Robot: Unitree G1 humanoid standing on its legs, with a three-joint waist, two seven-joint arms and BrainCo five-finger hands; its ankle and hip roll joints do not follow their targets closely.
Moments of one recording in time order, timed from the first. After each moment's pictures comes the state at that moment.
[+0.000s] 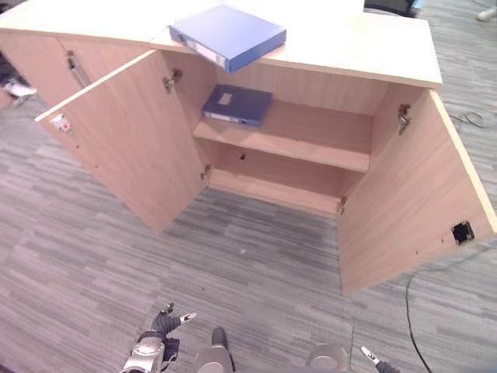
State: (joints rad) left arm -0.08 0.32 -0.20 1.10 -0.21 -0.11 0.08; right arm 0.03 -0.25 -0.12 1.25 0.49 -0.05 -0.04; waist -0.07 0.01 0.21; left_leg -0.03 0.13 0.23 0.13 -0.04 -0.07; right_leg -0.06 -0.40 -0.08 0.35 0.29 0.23
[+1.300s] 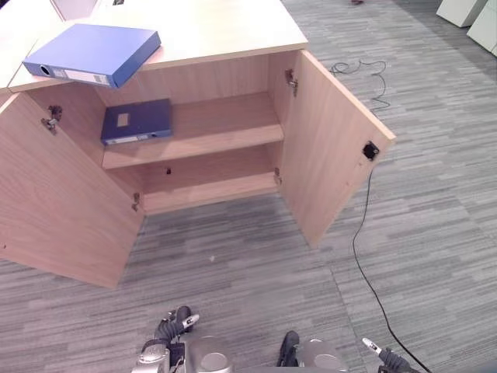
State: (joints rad) left arm 0.00 0.23 -0.11 1.14 -0.27 -0.12 0.10; right arm 0.05 -0.38 0.00 1.22 0.48 -0.05 -0.04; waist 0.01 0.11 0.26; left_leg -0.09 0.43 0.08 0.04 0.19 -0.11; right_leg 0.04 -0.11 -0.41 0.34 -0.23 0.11
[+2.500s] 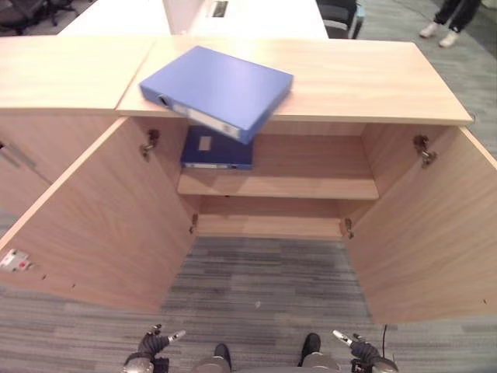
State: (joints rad) left arm 0.04 0.28 -0.12 1.13 -0.21 -0.12 0.08; right arm 0.03 -0.28 0.08 1.18 0.41 -0.05 0.00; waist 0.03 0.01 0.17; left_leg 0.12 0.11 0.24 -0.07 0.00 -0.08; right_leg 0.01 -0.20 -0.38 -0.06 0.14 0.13
